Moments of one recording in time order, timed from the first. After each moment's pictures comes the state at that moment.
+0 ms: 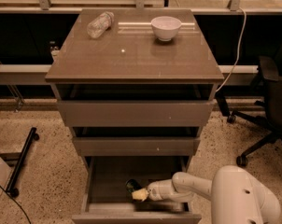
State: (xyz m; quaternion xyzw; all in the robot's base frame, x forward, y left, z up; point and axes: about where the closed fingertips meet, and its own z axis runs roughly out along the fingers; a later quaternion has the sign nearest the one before) arm 0.534 -0.001 0.184 -0.20 0.86 0.43 0.17
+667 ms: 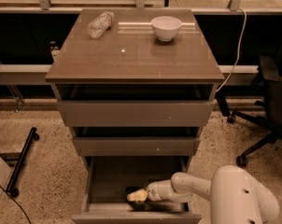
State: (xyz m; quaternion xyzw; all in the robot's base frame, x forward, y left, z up) arm 0.532 0.004 0.182 -0.20 0.86 0.44 0.17
